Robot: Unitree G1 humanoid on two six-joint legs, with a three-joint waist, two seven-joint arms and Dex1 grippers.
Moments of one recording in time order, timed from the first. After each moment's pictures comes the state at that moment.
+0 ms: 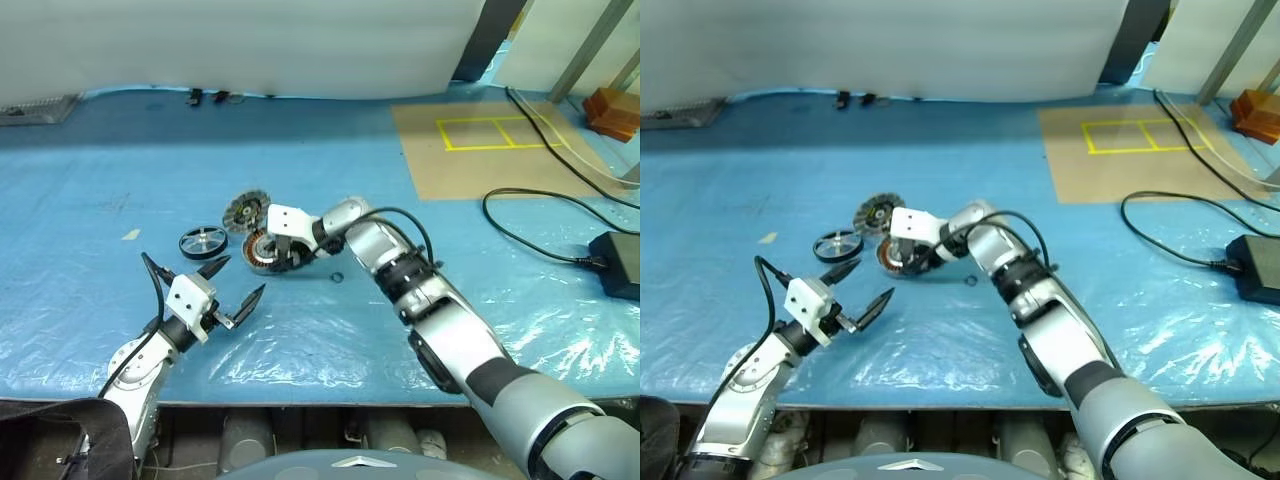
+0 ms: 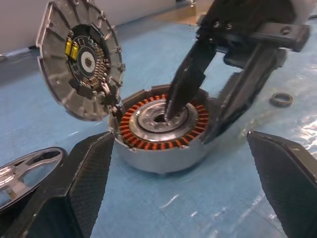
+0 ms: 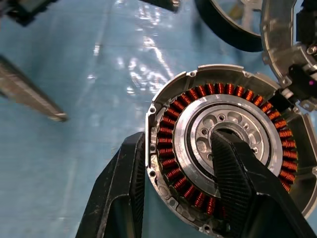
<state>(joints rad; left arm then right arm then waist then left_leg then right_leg) 0.17 0.40 0.04 -0.14 -0.23 -0.16 -0.63 -0.85 -0.06 0.42 0.48 -0.32 0.37 1.22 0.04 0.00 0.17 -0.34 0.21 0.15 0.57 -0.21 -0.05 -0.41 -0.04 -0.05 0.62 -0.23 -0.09</state>
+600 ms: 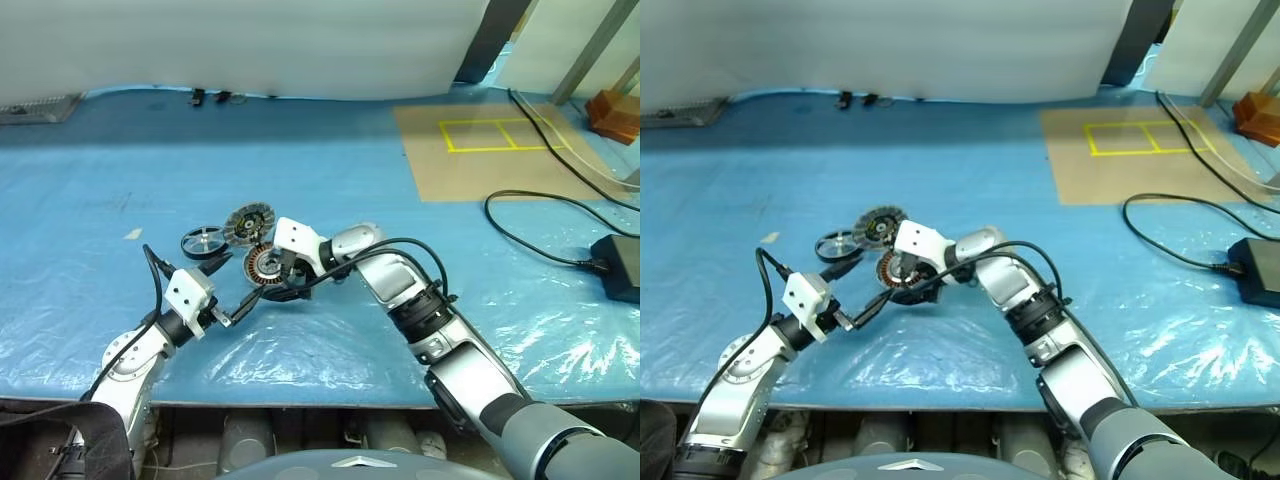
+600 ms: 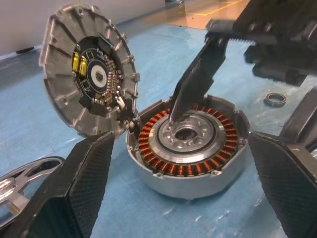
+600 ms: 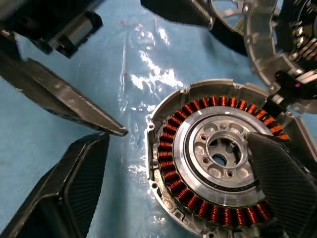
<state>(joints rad) 0.12 0.43 0.04 -0.12 -0.25 -0.14 -0.69 -0.70 -0.14 0.40 0.15 -0.14 0.55 1.12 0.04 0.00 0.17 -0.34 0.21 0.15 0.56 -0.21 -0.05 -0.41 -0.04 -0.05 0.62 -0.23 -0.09</state>
